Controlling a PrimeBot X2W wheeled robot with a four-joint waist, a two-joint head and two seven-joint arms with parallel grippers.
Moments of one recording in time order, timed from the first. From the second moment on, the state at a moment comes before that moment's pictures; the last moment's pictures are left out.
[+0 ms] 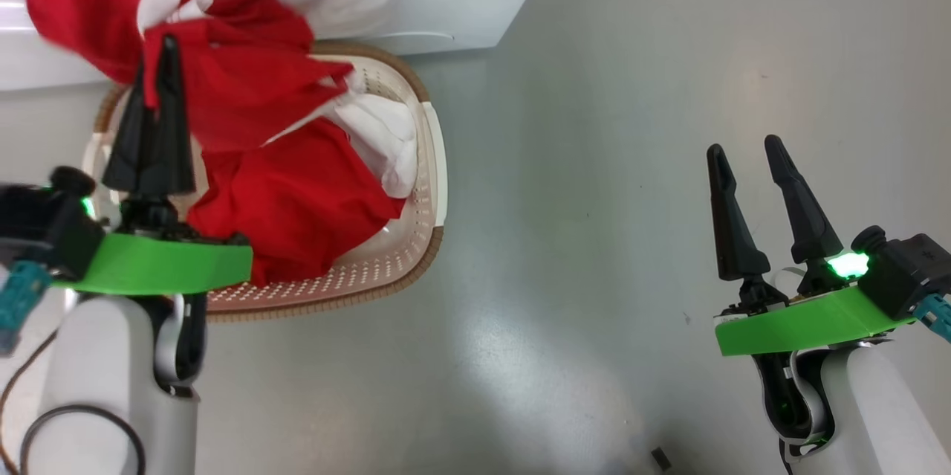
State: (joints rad) left arm -0.55 0.08 0.05 0.15 -0.18 -0.13 -0.26; right arm -0.25 -0.04 0.04 0.11 0.42 0.12 -0.26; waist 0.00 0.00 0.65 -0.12
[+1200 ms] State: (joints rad) left arm -0.75 0.17 -0.02 0.77 -0.18 -0.13 -0.26; right arm -0.35 -0.04 0.05 0.08 0.45 0.12 -0.26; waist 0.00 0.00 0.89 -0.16
